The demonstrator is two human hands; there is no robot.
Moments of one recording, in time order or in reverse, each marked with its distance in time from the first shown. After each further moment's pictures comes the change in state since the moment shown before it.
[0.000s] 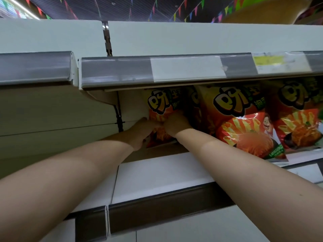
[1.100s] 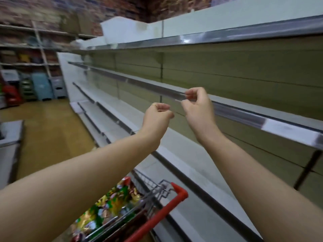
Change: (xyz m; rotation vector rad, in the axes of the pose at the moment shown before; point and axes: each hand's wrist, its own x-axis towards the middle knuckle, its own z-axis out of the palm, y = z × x) left_hand -0.423 -0.127 -0.238 -0.067 1.157 0.022; right_hand -0.359 -0.238 0.132 0.961 -0.543 -0.680
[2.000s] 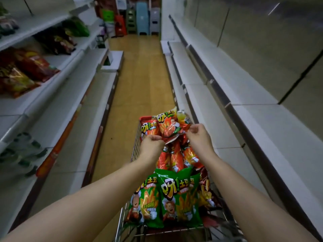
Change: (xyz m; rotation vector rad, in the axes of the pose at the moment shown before) left_hand 0.123 -0.269 -0.251 0.026 0.629 -0.635; right_hand 0.006 0.218 0.396 -0.063 -0.775 0.389
